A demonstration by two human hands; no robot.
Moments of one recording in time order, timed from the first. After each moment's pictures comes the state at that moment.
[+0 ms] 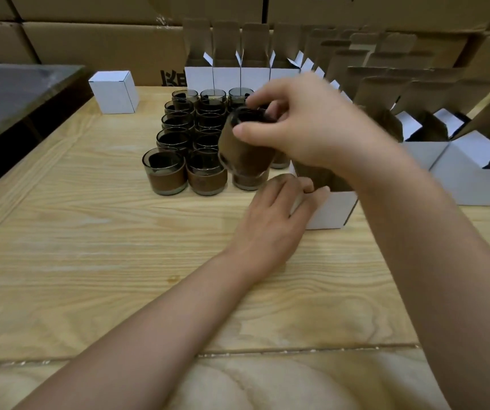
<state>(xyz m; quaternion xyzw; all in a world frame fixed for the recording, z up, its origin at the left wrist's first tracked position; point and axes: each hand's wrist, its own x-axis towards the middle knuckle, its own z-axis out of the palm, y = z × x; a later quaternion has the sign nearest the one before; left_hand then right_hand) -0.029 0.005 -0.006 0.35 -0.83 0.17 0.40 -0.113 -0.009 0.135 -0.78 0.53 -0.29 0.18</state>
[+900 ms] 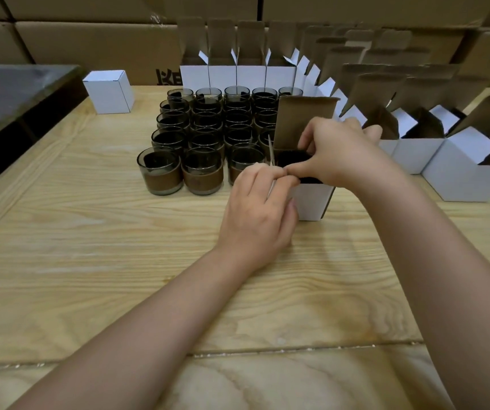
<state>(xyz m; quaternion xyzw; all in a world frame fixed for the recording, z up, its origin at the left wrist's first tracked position) -0.025 -0.001 -0.006 0.41 -0.79 0.11 0.45 -0.150 -0.033 0.094 -0.70 0.70 -0.11 0.05</state>
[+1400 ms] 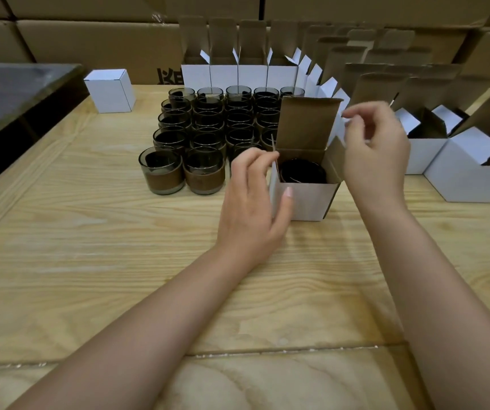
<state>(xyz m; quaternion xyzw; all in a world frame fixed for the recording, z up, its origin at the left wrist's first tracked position) -0.022 -0.001 -0.003 0.44 -0.74 -0.05 0.51 -0.169 -0.026 0.060 -0.55 0.60 -0.58 0.07</state>
